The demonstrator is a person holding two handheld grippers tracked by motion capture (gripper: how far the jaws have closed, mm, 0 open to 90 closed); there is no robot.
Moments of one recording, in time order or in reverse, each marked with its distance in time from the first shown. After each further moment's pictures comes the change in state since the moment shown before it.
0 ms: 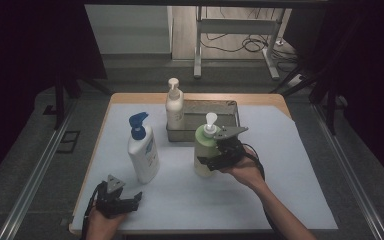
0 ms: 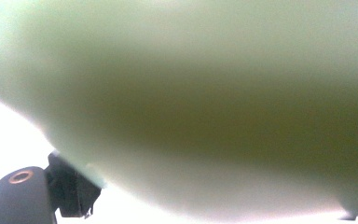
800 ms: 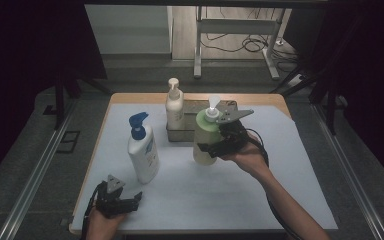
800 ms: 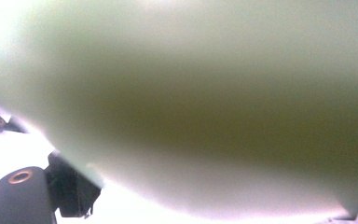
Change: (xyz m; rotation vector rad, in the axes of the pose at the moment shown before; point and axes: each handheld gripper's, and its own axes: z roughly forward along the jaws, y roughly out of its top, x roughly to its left) left arm 0.000 0.000 0.000 0.000 0.000 0.002; right arm -0.007 0.045 -0.028 -0.028 0.000 0.002
